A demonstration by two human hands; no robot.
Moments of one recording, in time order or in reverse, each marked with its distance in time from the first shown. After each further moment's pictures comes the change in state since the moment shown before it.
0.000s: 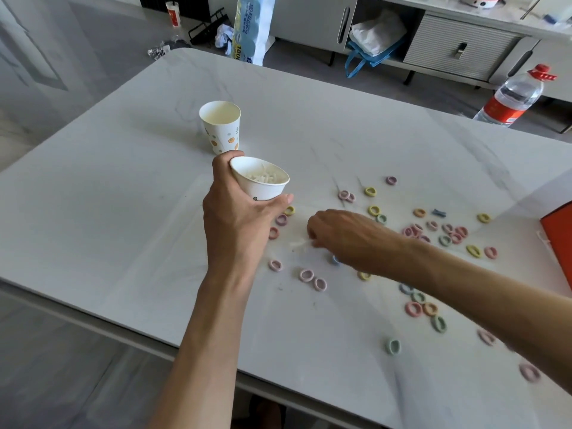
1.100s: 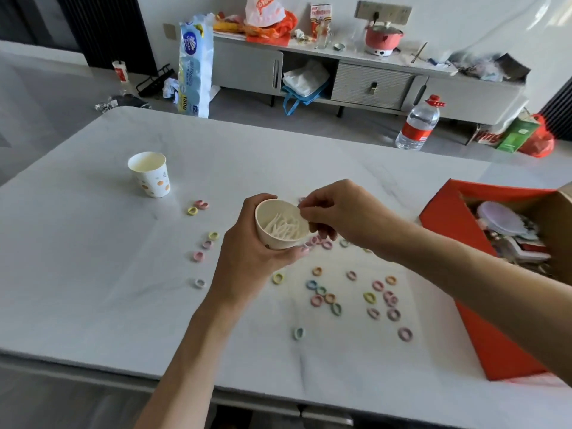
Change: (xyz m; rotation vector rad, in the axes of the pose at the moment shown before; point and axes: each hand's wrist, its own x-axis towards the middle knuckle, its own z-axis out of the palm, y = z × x) left_hand -0.077 0.066 0.058 -0.222 -0.446 0.186; right_hand -0.126 0.014 -0.107 0.846 0.293 0.599
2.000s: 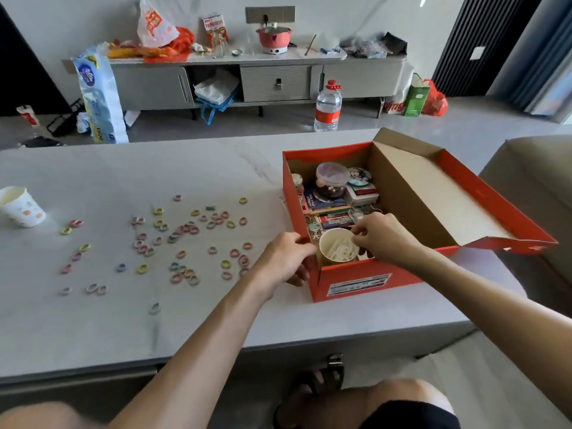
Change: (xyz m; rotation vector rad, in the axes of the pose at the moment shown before) left_hand -0.092 0.095 0.293 0.129 -0.612 -0.453; right_hand -0.205 0.272 -0.166 -0.372 0.259 0.291
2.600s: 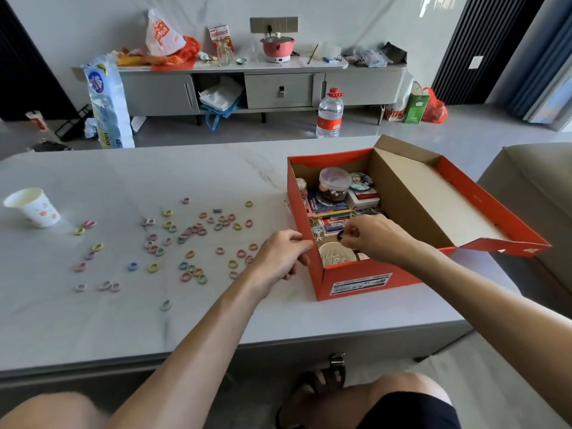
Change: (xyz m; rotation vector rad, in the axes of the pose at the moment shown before) left_hand -0.014 -0.001 -0.016 0.008 0.077 0.049; right_hand -0.009 -0.027 -0.005 -0.152 -0.070 -0.044
